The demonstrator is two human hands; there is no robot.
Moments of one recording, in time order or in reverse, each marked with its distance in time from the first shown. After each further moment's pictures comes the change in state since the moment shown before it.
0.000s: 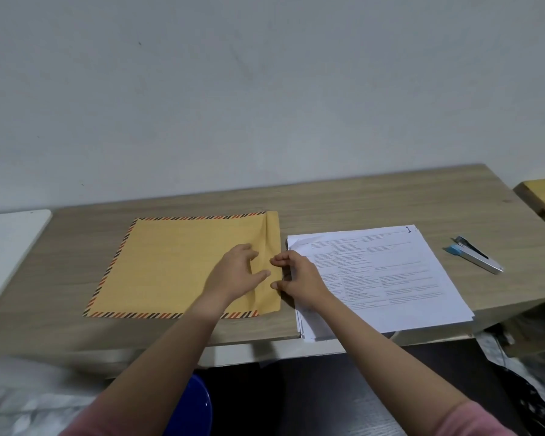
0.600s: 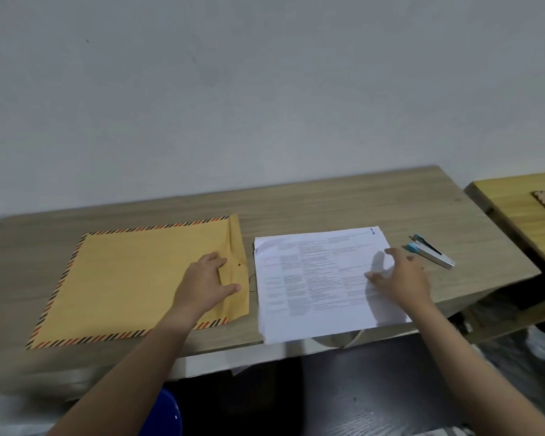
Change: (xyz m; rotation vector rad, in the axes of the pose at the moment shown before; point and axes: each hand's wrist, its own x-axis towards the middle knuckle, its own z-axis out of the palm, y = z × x) left_hand -0.001 0.001 0.018 0.024 0.012 -0.050; right_hand -0.072 0.074 -0.195 -0.513 0.415 0.535
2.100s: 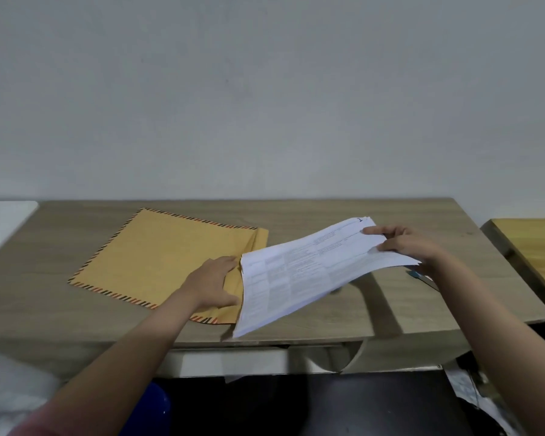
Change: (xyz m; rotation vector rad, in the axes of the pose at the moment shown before) left_hand -0.010 0.011 -0.016 0.153 -0.221 0.099; right_hand 0.042 -0.061 -0.090 0.611 -0.576 -0.207
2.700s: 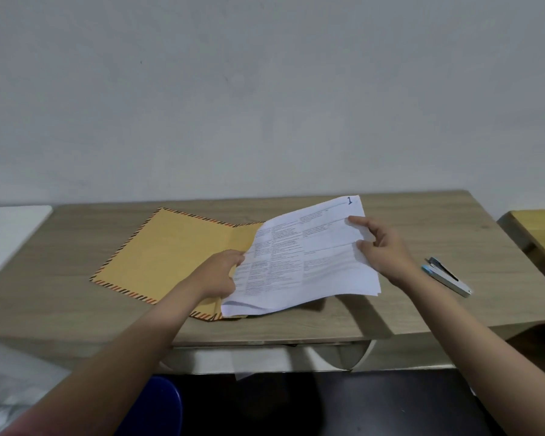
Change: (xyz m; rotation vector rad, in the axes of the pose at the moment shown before) left_hand 0.012 0.010 -0.016 -0.168 0.013 0.042; right_hand -0.004 0.009 0.062 -0.042 0.222 -0.319
